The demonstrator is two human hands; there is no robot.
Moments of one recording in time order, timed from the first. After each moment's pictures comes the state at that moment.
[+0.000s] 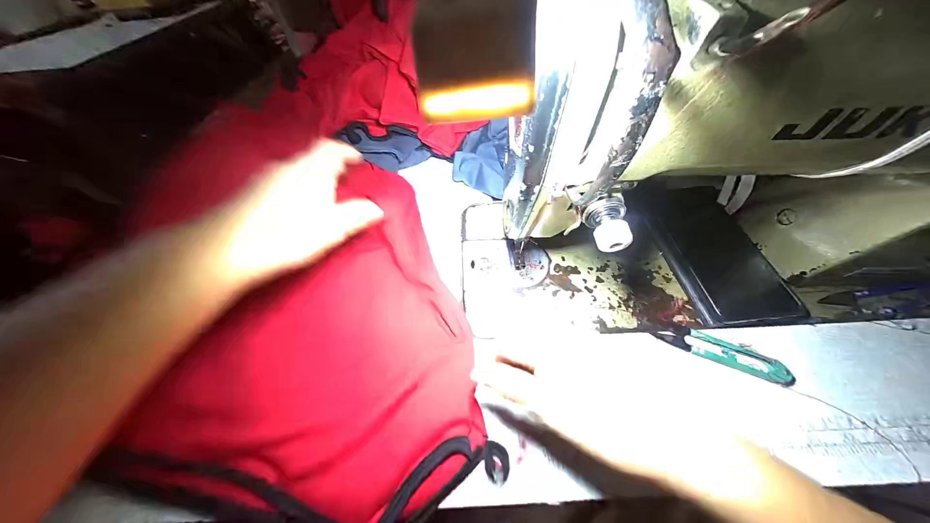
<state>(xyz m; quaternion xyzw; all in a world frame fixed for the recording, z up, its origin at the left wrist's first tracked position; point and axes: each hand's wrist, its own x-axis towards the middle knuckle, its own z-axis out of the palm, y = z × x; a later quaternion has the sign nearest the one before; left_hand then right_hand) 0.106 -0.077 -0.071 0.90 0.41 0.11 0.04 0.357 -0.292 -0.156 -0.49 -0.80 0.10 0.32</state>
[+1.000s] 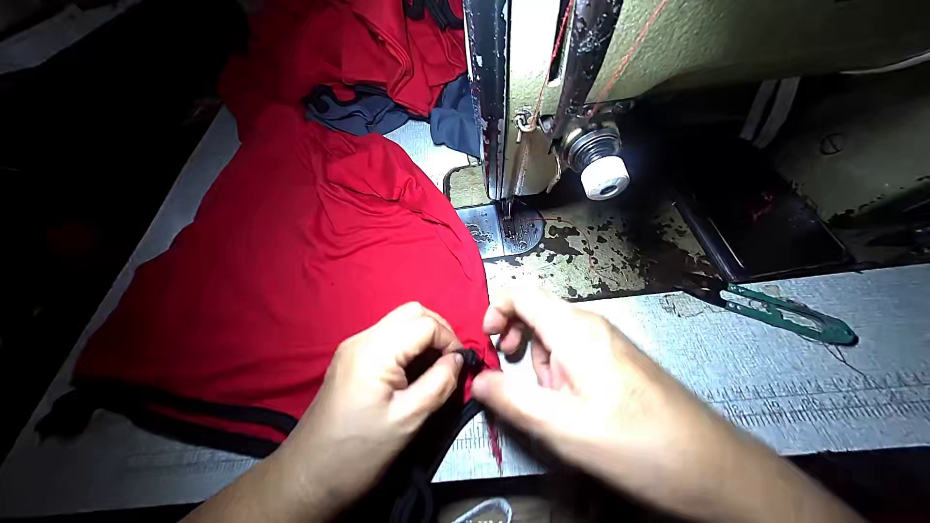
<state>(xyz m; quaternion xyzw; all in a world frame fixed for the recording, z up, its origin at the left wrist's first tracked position) 0.143 -0.238 -0.149 0.85 0.34 0.27 0.31 0.347 -0.311 -0.138 -0.60 -0.64 0.32 0.36</state>
